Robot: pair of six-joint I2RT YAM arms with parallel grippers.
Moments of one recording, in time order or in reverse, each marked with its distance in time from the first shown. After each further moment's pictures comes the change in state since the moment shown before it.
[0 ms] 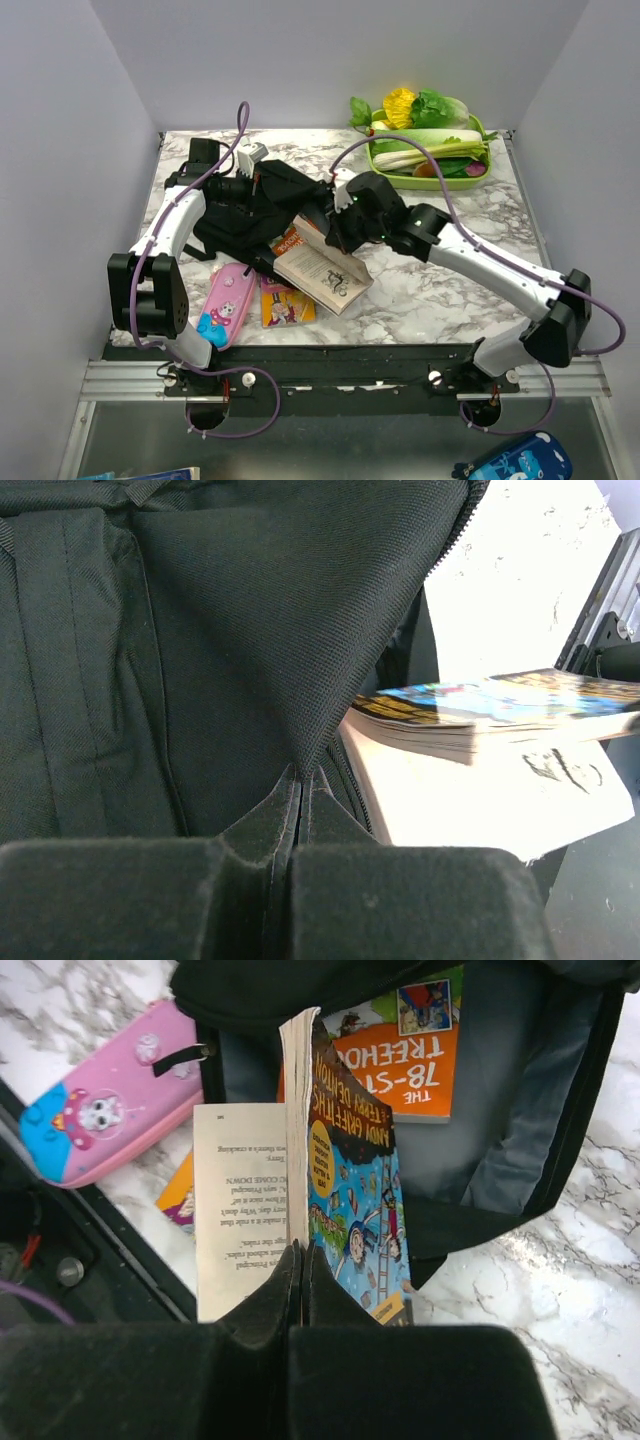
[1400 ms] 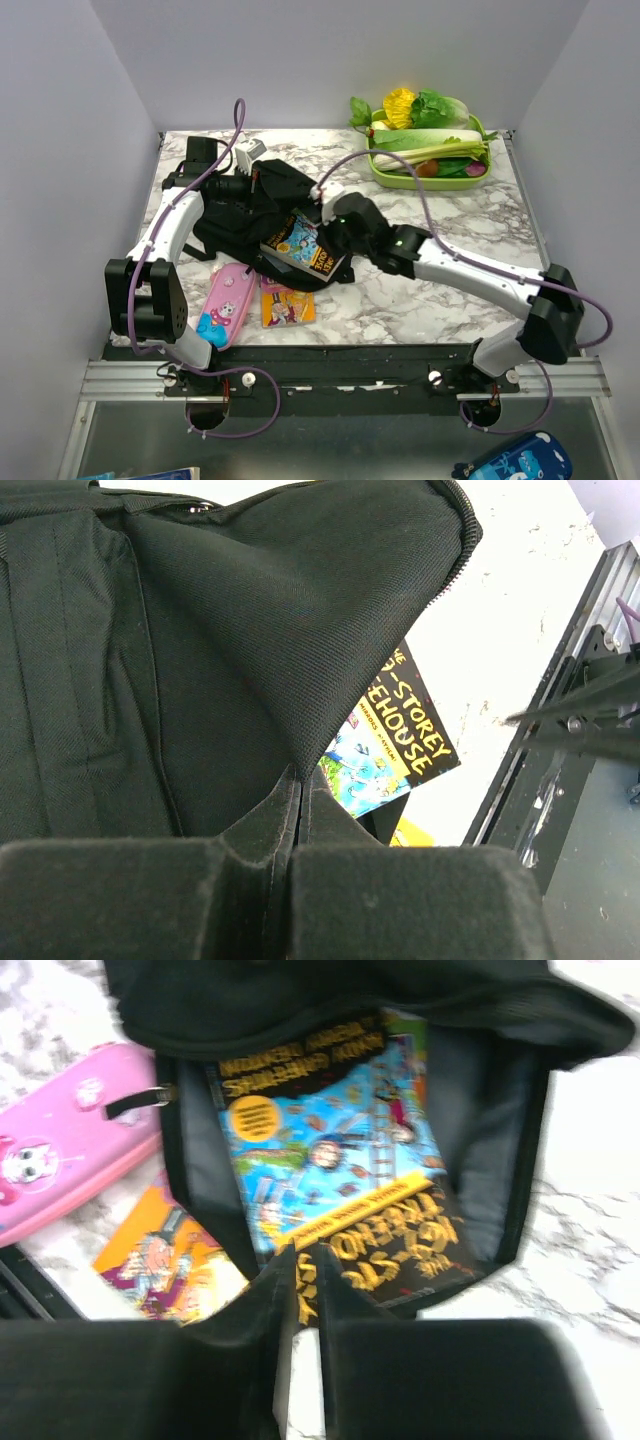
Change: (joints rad) left arm 0.001 -0.029 0.000 0.023 0.014 -0.039; right arm 0.097 0.107 -0.132 0.296 0.174 -0.086
